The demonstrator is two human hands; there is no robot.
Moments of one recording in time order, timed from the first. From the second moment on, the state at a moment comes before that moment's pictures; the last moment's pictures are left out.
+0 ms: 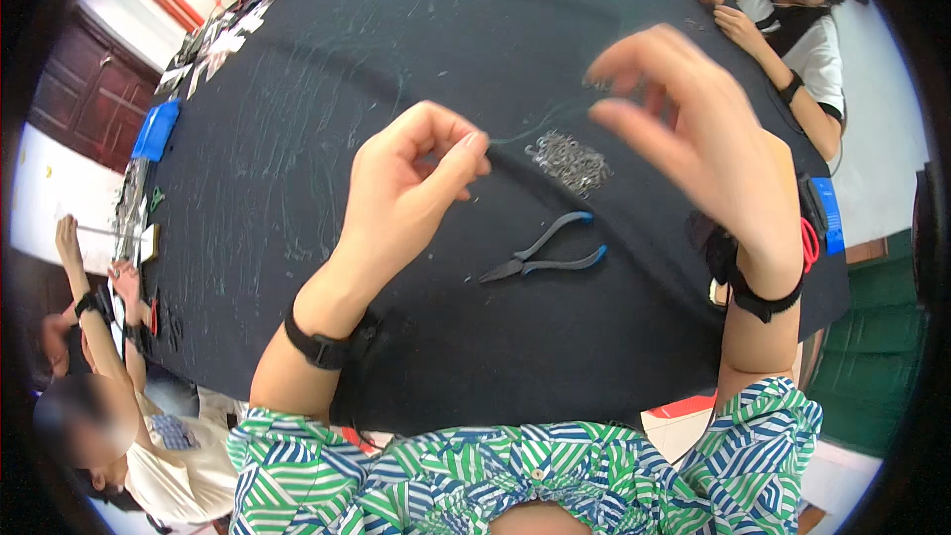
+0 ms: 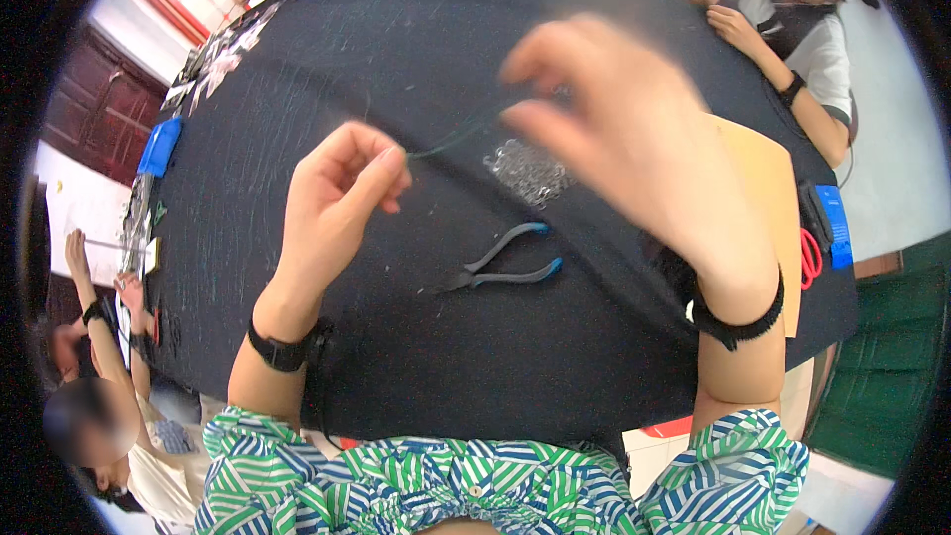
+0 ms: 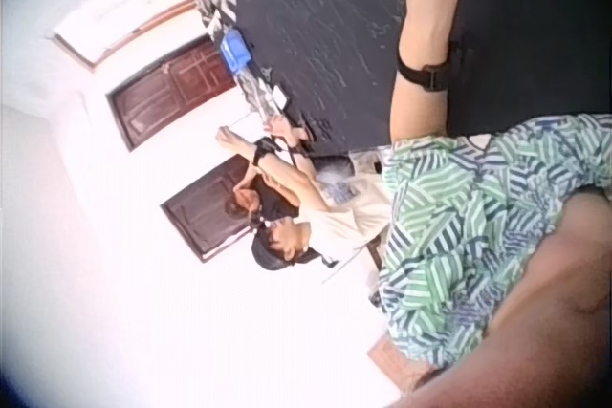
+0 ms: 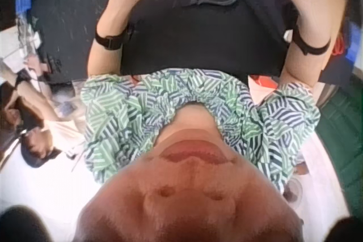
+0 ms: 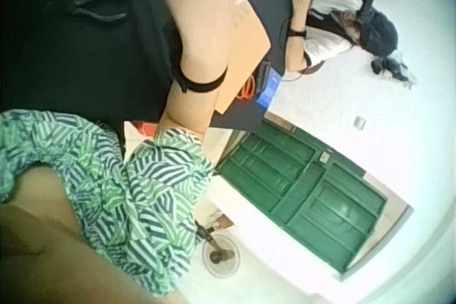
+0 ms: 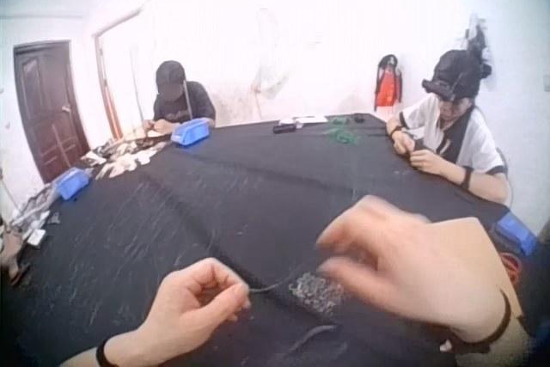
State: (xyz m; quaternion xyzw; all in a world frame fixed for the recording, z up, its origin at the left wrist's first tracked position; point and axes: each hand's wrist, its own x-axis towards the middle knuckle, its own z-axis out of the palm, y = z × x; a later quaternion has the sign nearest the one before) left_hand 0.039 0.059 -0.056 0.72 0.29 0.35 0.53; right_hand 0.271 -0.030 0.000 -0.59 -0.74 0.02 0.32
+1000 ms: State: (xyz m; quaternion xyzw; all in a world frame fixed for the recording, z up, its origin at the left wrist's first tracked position) left_hand 0.041 0.051 -0.058 0.73 0.30 0.34 0.52; right_hand 0.181 -0.106 0.000 0.11 -0.38 0.69 0.61
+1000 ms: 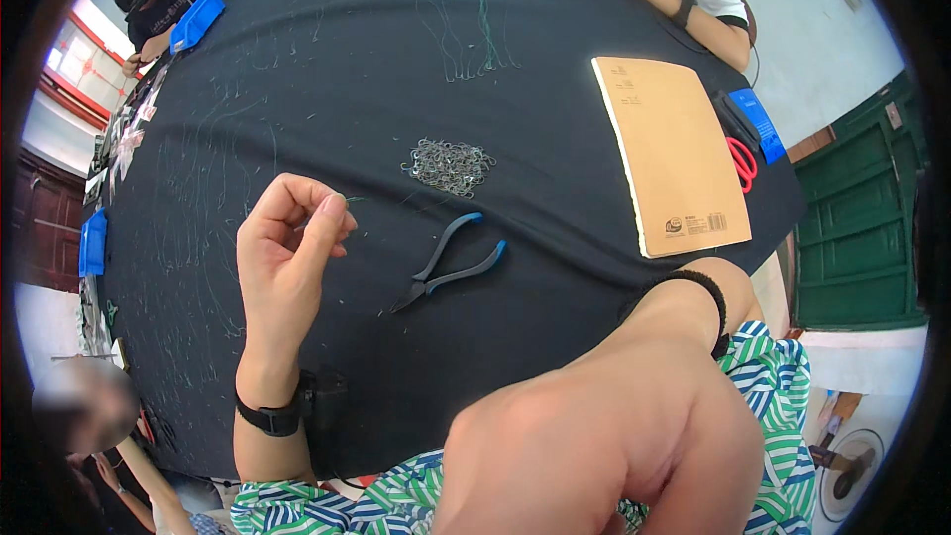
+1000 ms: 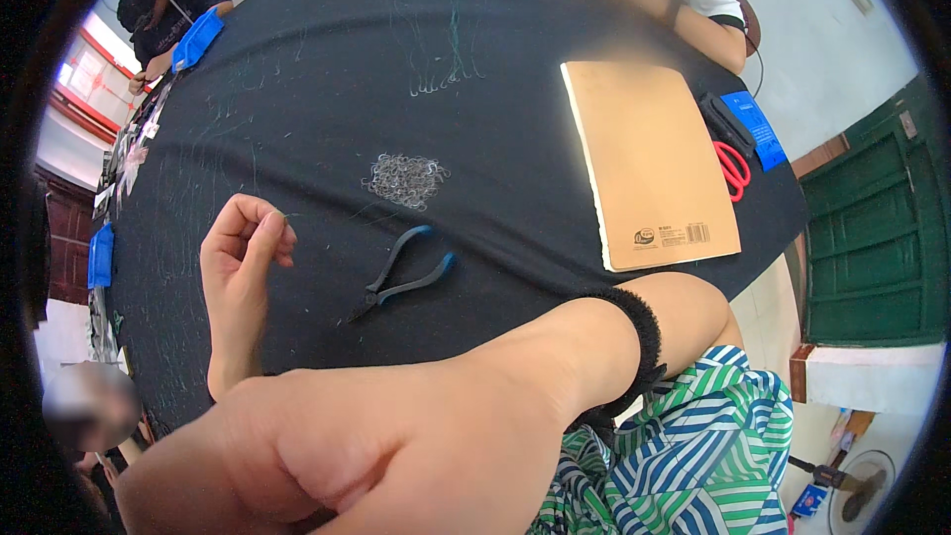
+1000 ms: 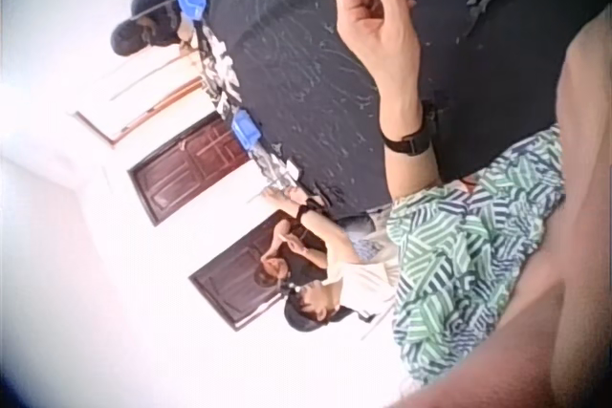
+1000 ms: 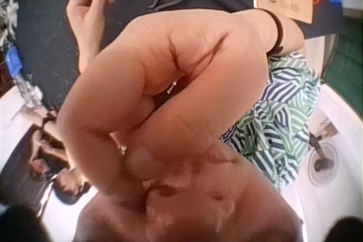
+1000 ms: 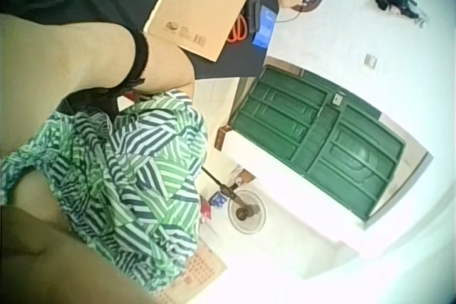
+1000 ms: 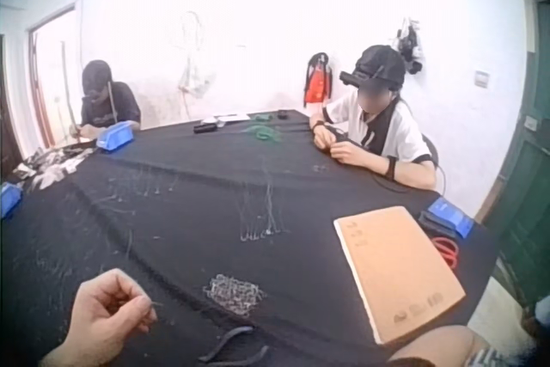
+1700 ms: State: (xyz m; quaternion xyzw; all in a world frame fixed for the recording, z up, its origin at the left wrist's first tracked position) left_hand 0.034 0.033 -0.024 0.83 0.26 0.32 0.38; right_hand 0.227 -0.033 -0.020 -0.46 -0.59 0.49 0.45
